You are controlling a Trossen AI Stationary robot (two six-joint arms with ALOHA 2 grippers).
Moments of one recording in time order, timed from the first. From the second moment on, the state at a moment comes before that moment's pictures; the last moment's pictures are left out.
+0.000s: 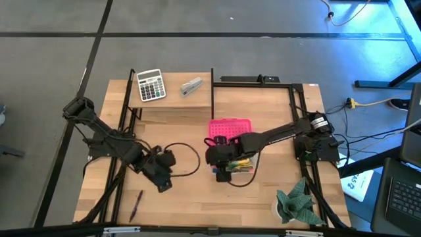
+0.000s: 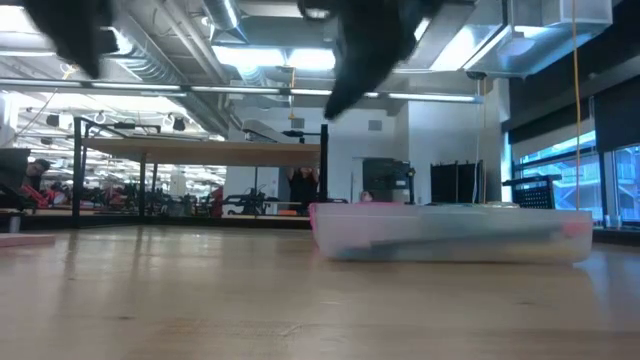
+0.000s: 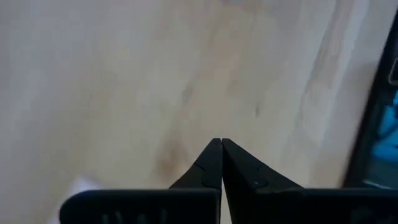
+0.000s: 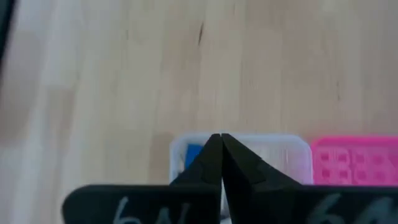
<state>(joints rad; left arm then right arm) -0.60 1.37 1.04 -0.85 -0.27 -1.02 0.25 1.90 1.55 -0.69 0.08 0.14</state>
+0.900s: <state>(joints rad) -0.98 1.37 1.04 -0.96 0.02 -2.02 0.35 1.90 1.80 -0.69 0.19 0.02</state>
